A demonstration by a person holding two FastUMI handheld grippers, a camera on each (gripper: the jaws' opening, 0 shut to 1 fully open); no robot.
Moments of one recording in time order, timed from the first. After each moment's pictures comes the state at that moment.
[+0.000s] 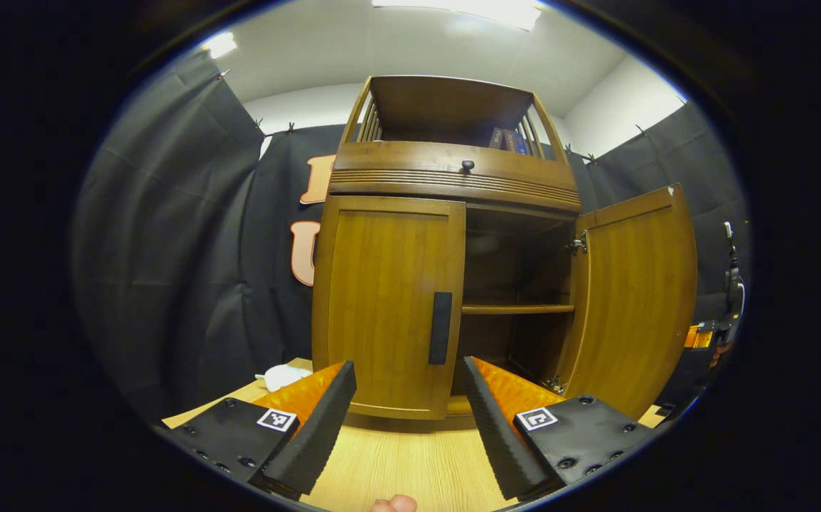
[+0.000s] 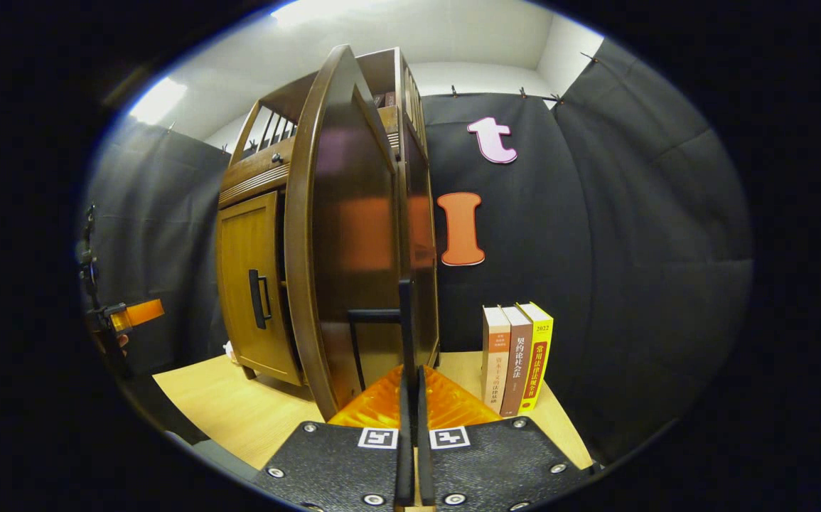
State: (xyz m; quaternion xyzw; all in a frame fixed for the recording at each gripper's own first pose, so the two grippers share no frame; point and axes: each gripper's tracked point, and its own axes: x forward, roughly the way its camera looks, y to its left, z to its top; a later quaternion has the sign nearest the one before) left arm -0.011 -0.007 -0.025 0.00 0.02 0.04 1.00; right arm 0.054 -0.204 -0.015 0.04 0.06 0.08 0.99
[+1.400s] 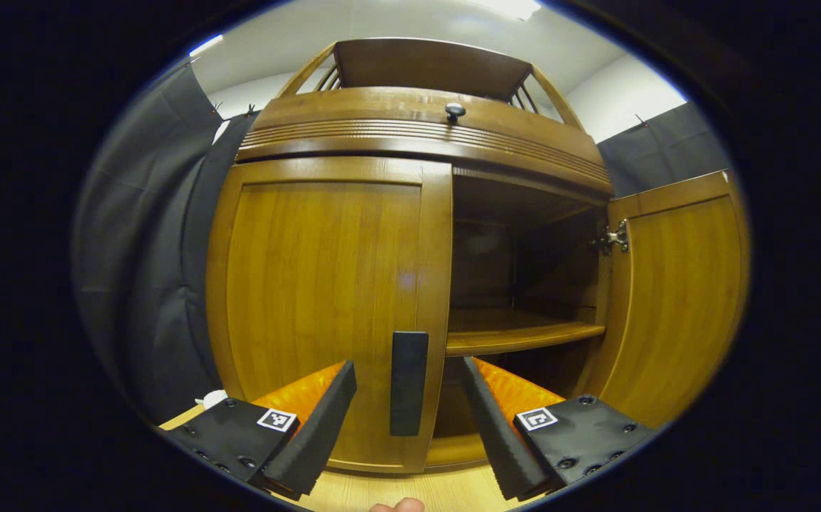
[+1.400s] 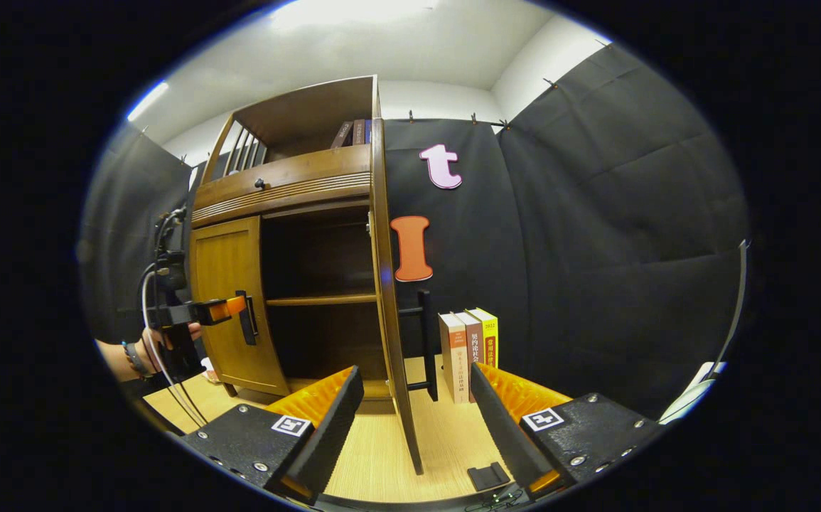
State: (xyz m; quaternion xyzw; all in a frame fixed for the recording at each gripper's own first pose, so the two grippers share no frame) left arm 0.191 -0.044 -0.038 0.01 0.04 -0.01 1.00; right arm -0.053 -0.180 0.026 0.04 0.03 -0.06 1.00
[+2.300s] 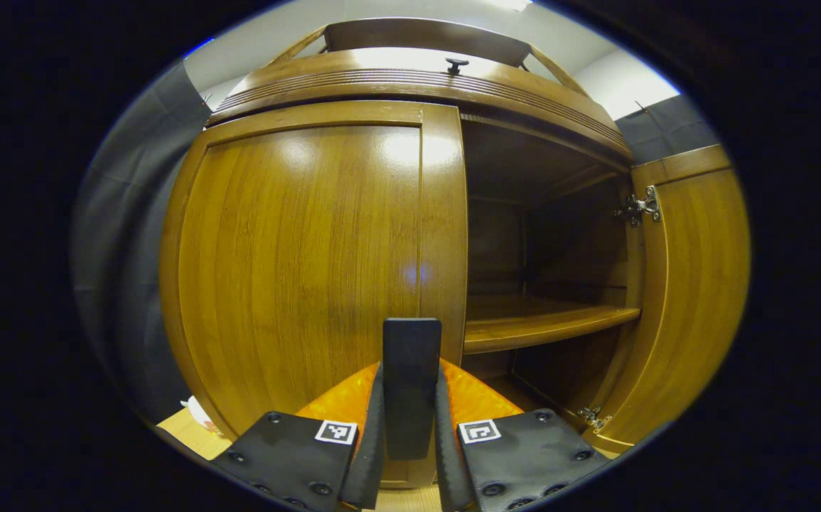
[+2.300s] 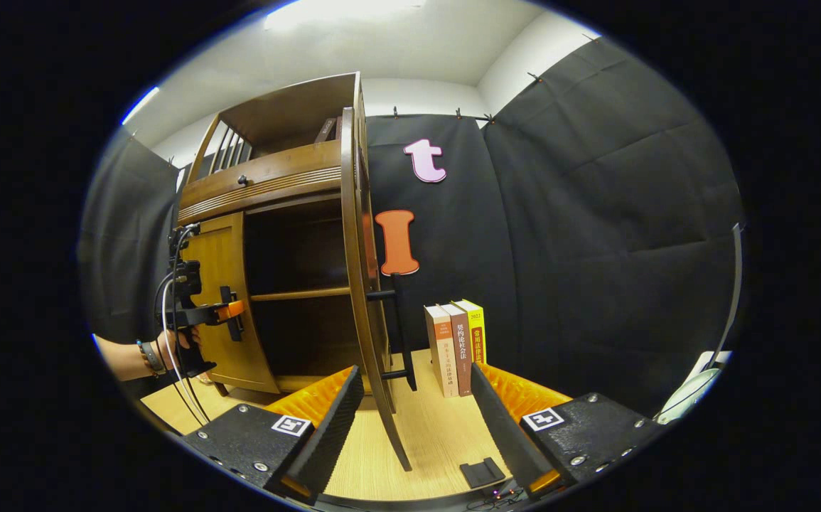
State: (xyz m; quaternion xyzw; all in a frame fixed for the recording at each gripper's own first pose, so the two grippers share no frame) left arm 0.238 -0.045 -0.073 0.02 0.06 -0.01 1.00; right arm -0.053 -0.200 0.006 0.05 0.04 -0.08 0.99
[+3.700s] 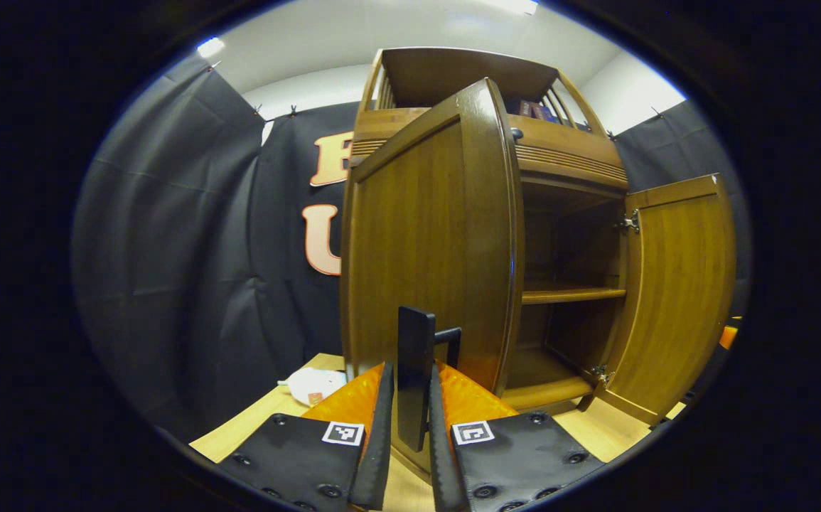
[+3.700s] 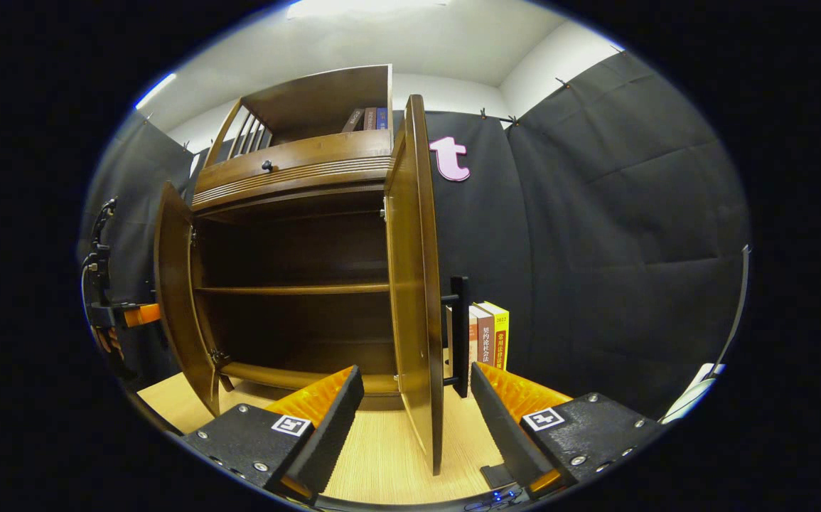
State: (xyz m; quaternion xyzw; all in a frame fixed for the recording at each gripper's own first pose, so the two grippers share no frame) left arm 0.040 0.072 -0.025 0.03 0.08 0.08 0.99; right arm -0.031 -0.149 0.015 0.02 0.05 -0.07 1.00
